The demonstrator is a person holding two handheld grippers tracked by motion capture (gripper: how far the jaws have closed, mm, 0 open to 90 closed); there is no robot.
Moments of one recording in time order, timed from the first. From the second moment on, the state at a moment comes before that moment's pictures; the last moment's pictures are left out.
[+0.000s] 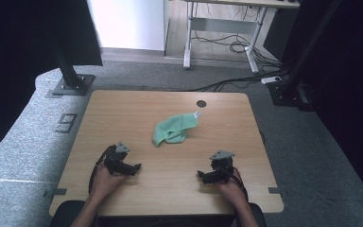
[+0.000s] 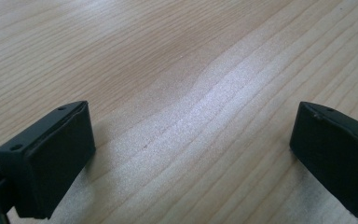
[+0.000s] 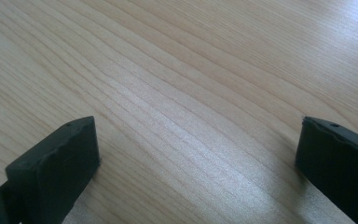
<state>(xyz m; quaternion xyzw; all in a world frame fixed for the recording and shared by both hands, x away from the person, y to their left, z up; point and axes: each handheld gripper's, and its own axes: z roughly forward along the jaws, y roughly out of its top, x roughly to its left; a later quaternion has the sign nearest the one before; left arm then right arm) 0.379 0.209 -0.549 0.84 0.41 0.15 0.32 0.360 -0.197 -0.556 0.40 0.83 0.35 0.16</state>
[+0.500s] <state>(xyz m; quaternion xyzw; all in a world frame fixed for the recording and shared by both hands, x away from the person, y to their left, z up) 0.380 0.206 -0.549 0.84 0.41 0.15 0.32 0.360 -0.197 -0.556 0.40 0.83 0.35 0.16</state>
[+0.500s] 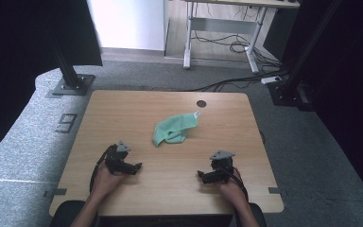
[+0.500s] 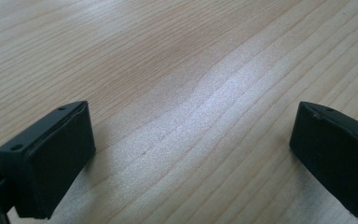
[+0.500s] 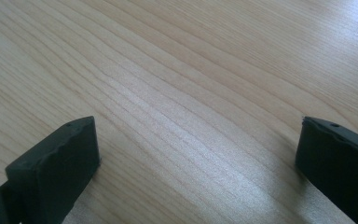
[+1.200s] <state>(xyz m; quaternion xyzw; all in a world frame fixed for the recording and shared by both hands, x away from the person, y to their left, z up) 0.384 0.199 -0.532 0.84 0.40 0.14 0.34 0.360 -0.197 -0.556 0.40 0.83 0.35 0.16</state>
